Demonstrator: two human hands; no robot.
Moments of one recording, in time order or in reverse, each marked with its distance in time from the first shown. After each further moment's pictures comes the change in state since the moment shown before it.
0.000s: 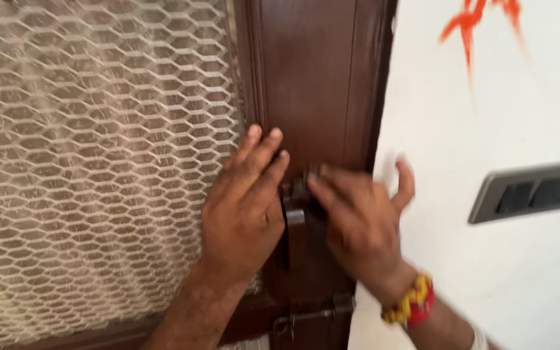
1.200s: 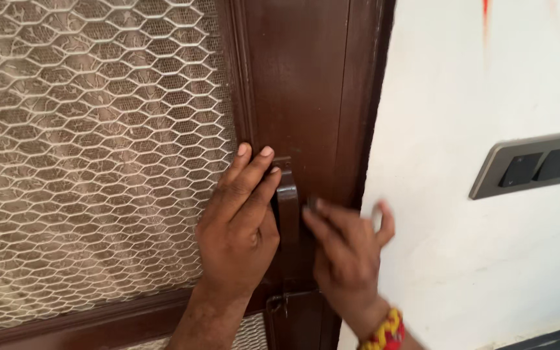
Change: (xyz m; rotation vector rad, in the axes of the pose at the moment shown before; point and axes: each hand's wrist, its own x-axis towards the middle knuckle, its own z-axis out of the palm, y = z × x) left_hand -0.051 0.016 0.010 -0.100 0.019 -0.130; right_hand -0.076 -0.038 0.015 0.051 0.001 0.246
